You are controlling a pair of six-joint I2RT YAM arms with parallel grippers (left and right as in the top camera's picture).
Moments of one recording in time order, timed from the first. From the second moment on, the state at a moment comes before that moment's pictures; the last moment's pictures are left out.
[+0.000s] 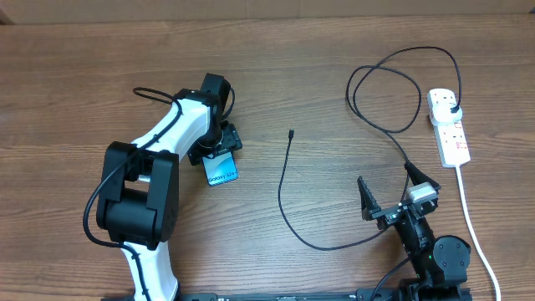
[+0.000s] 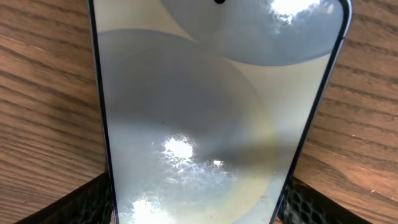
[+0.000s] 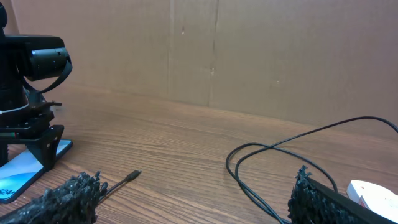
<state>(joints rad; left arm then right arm) -0.25 2.05 1.38 -0.88 -0.02 -0.64 0.05 0.01 0.02 -0.01 -0.28 -0.06</state>
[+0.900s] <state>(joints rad) -0.24 2.19 1.70 -1.24 -0.03 -0.61 0.05 0.01 0.02 -0.01 -0.28 -0.06</state>
